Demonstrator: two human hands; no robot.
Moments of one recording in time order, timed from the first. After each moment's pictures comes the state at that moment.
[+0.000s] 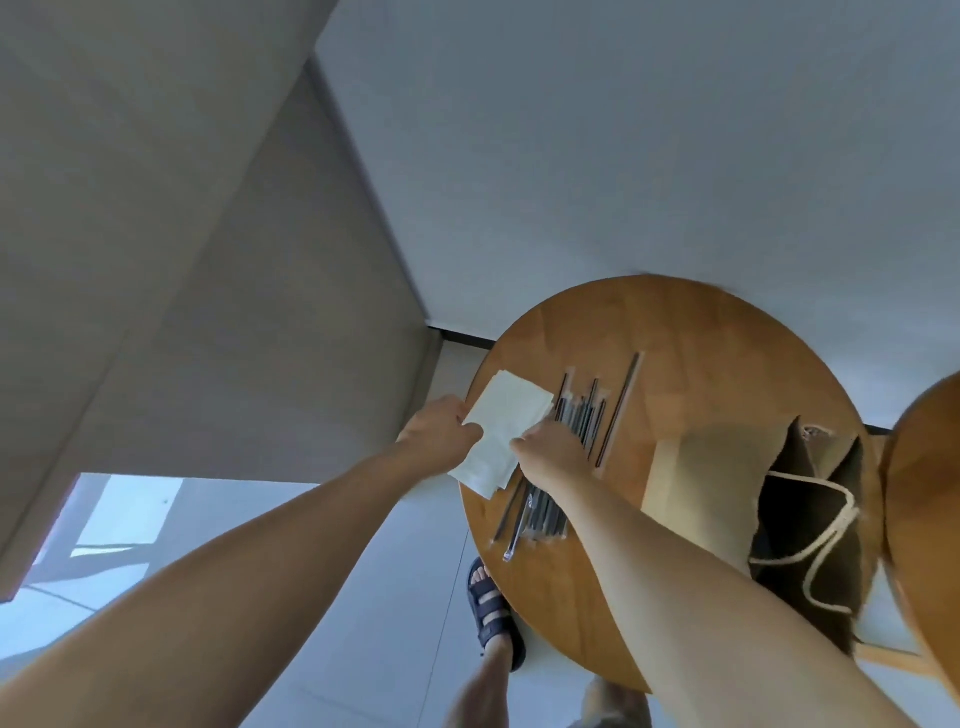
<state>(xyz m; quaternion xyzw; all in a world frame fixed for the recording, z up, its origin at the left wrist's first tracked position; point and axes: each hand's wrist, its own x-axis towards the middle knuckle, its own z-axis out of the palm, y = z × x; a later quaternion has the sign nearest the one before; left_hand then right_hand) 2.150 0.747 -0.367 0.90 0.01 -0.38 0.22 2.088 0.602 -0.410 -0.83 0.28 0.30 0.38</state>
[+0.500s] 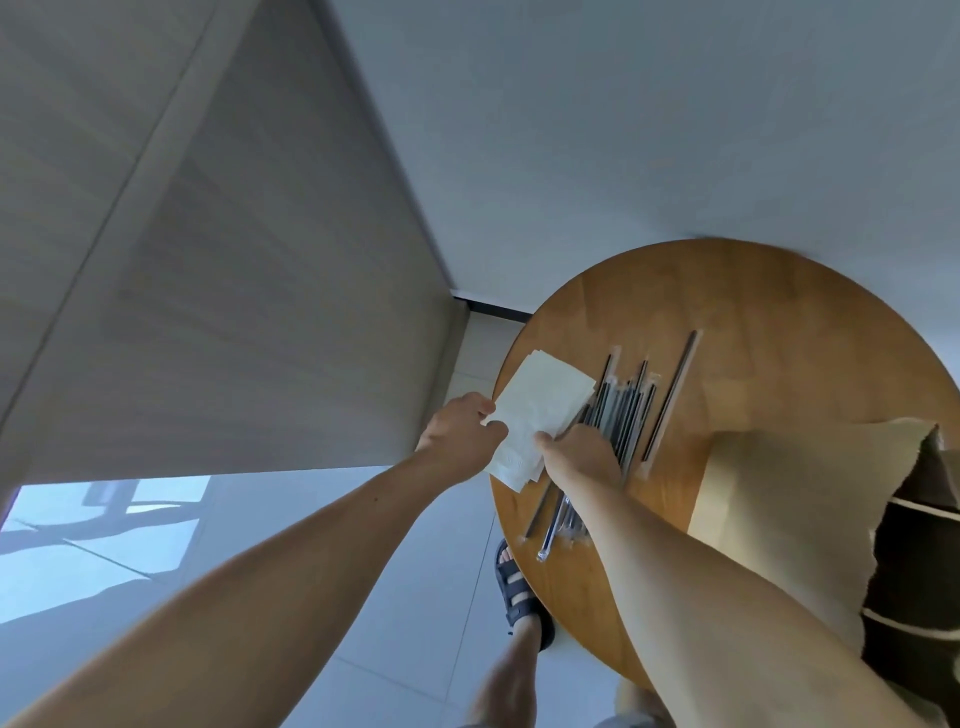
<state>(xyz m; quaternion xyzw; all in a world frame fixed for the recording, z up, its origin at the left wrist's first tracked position) 2.147 0.760 -0.408 0.89 0.04 -0.37 0.26 2.083 0.622 -0.470 -0.81 0.38 0.27 0.36</state>
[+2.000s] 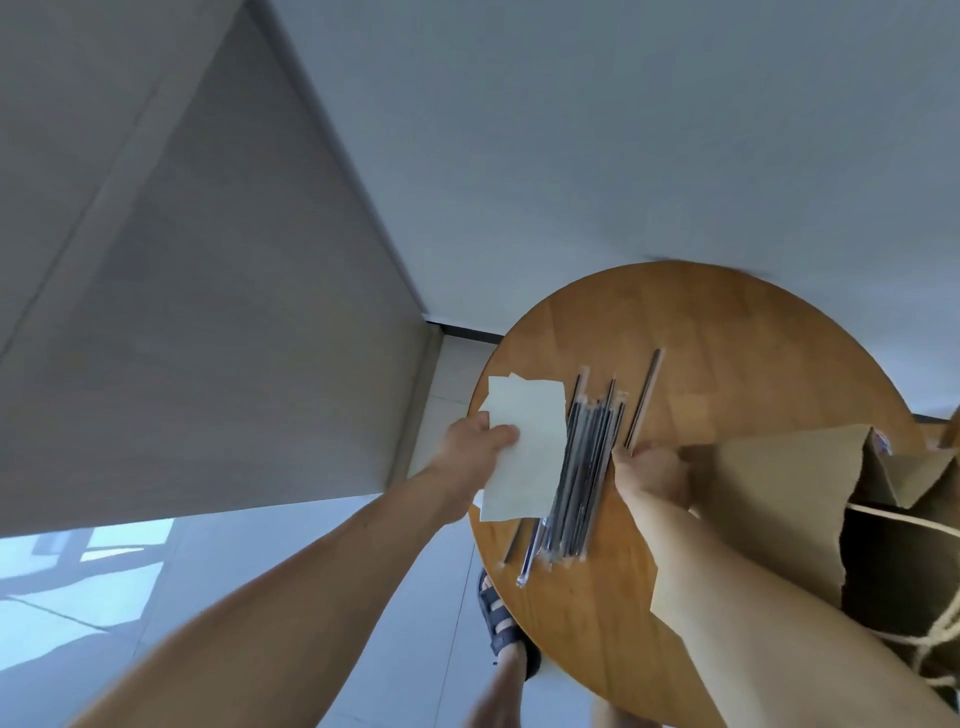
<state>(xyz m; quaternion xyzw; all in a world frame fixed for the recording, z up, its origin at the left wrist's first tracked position) 2.140 0.720 -0.391 0.71 0.20 -0.43 0.53 2.054 0.526 -0.505 -0.78 0.53 0.13 0.31</state>
